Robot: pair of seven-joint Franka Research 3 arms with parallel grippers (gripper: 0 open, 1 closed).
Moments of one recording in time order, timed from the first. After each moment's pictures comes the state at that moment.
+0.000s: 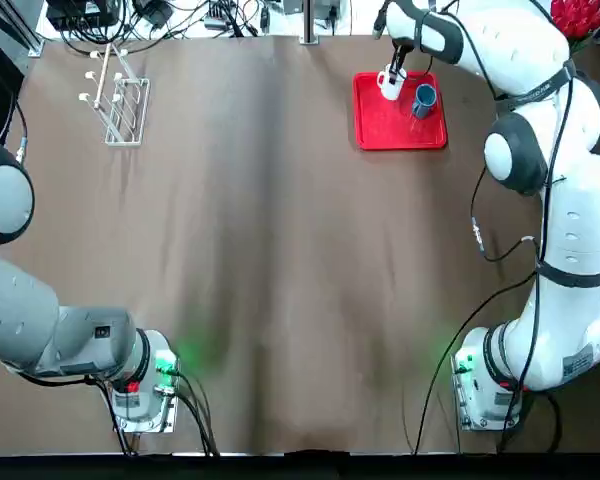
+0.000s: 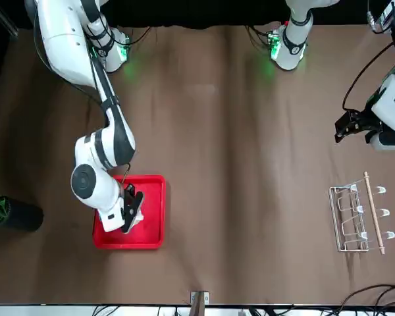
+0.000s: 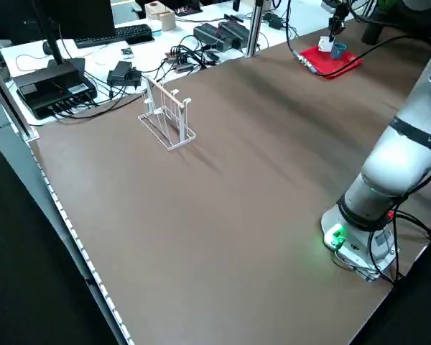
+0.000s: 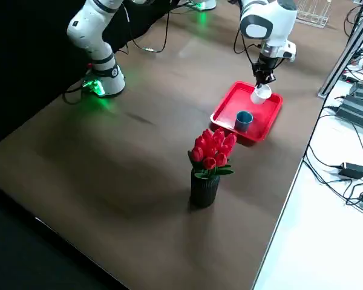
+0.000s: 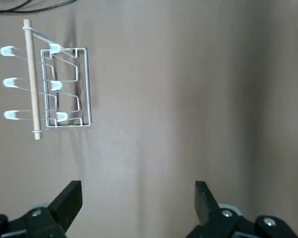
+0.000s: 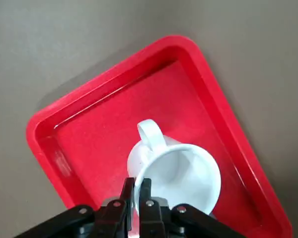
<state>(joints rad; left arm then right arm) 0.06 0.07 -0.15 -1.54 0.02 1.69 -0.07 0.36 0.74 -0.07 -1.28 0.09 2.00 -0.80</state>
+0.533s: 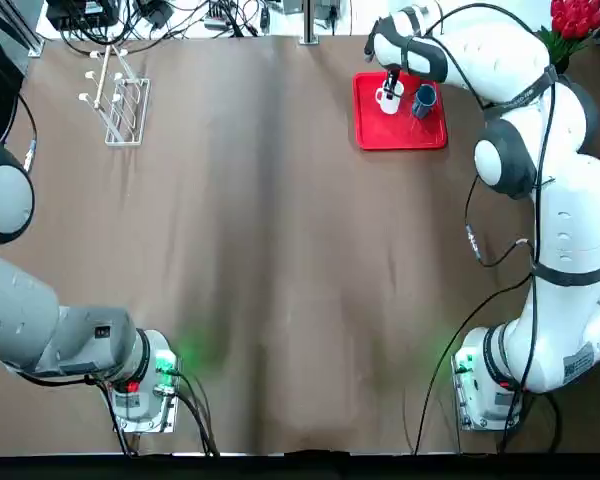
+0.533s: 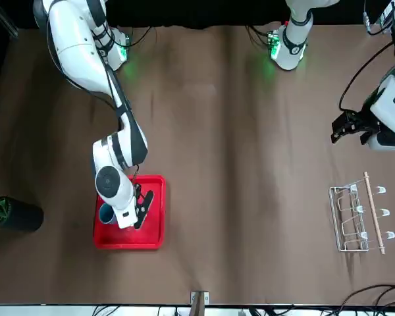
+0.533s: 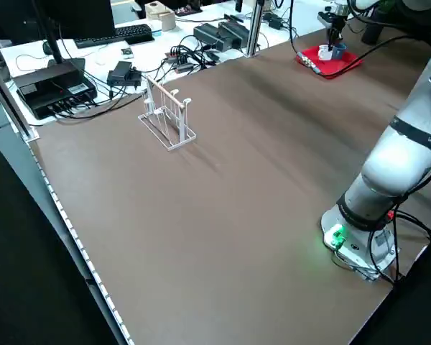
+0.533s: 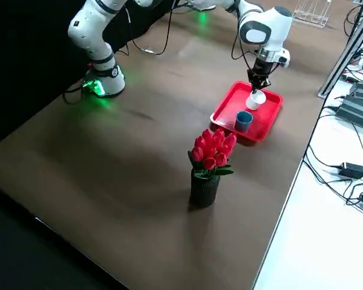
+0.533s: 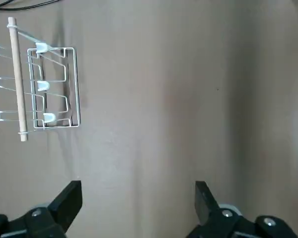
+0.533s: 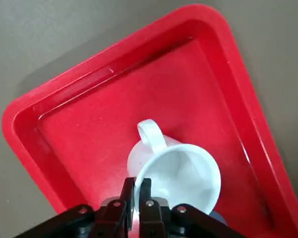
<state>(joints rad) 0.05 0.07 -0.15 -1.55 -0.03 1.70 -0.06 0.40 0.79 -0.06 -1.30 -0.03 2.03 -0.74</state>
